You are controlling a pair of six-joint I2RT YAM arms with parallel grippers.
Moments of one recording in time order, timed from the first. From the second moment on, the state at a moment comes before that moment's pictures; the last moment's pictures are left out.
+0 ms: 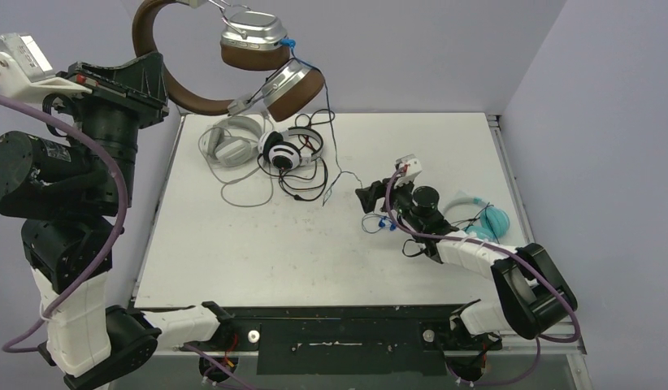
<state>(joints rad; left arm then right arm) -0.66 1.18 2.21 -0.57 -0.63 -0.30 0.49 1.38 0.54 0.70 -0.05 0.24</state>
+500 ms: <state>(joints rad) -0.76 1.16 2.19 -0.54 -0.70 -0.27 0.69 1.42 0.66 0.69 -0.35 -0.03</state>
